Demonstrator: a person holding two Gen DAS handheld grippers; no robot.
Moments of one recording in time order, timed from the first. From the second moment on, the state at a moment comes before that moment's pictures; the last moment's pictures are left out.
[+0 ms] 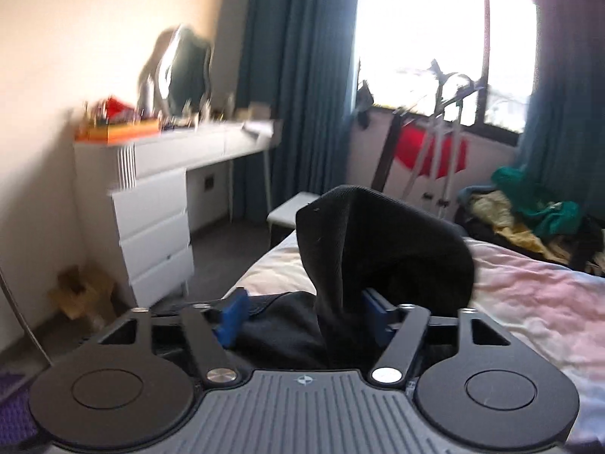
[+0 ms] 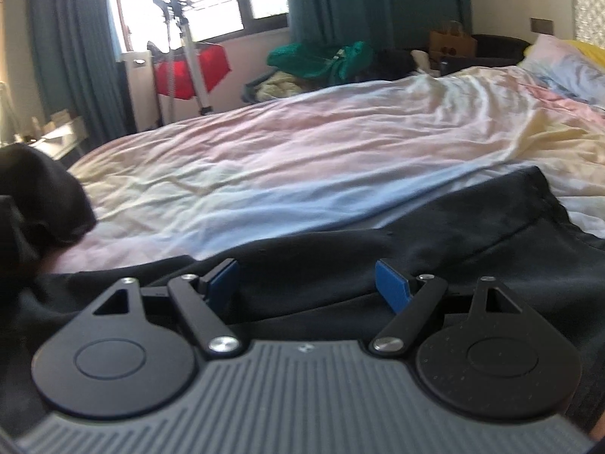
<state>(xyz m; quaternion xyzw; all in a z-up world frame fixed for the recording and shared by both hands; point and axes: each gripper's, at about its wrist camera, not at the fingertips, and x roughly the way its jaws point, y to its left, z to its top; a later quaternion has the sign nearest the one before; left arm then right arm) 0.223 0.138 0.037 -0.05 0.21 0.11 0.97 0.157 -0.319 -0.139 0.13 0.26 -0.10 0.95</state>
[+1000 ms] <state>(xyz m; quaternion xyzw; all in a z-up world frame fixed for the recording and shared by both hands) 0.142 0.158 -0.070 -0.32 0.29 -0.02 0.90 0.375 -0.172 -0.185 0.49 0.39 0.16 0.76</state>
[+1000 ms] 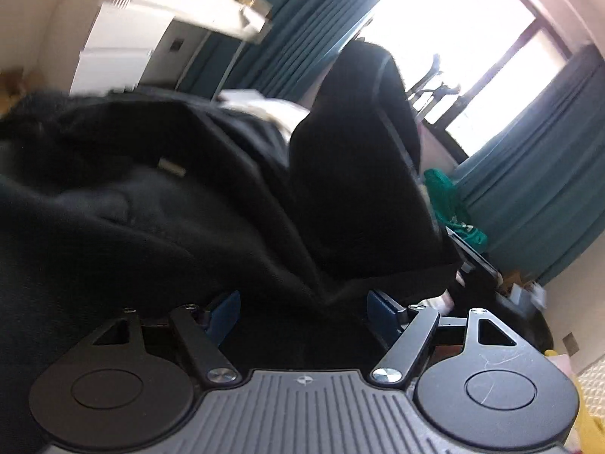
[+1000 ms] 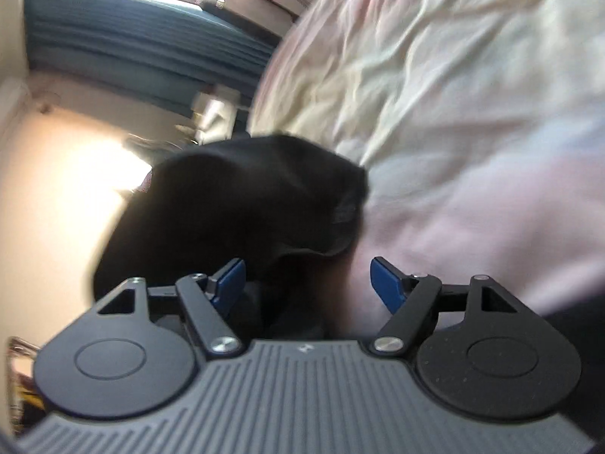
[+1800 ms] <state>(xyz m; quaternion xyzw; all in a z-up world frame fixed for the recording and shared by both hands) 0.133 0.157 -0.084 -0.31 0.30 -0.01 0.90 0.319 -0.311 -0.031 0.28 0.25 -0.05 0.93</state>
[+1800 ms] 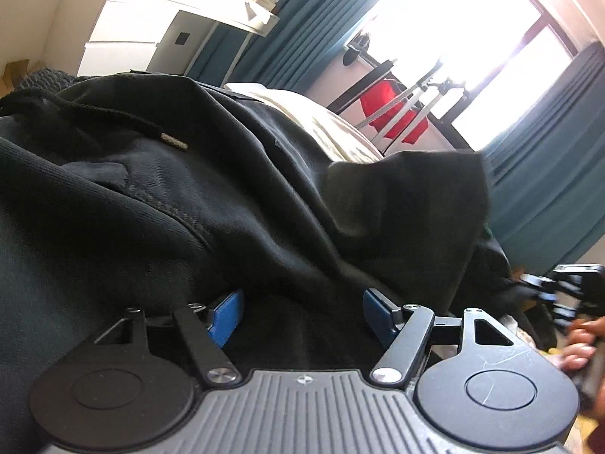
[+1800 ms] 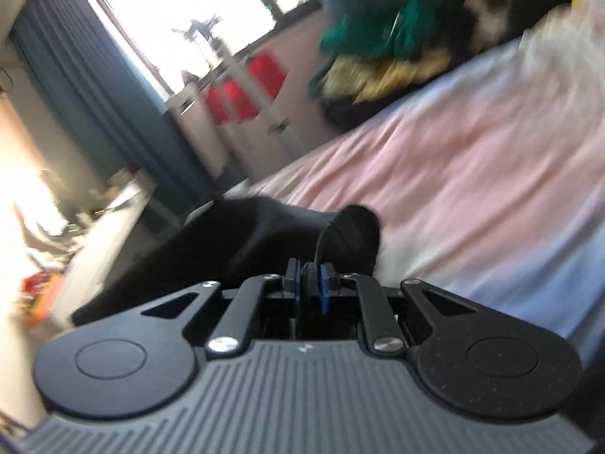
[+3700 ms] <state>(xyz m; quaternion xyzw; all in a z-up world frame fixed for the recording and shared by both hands) 0.127 0.107 -0.082 -0.25 0.27 -0.02 0.93 0.241 -0.500 -0.175 0.45 0.25 -0.18 0.84</state>
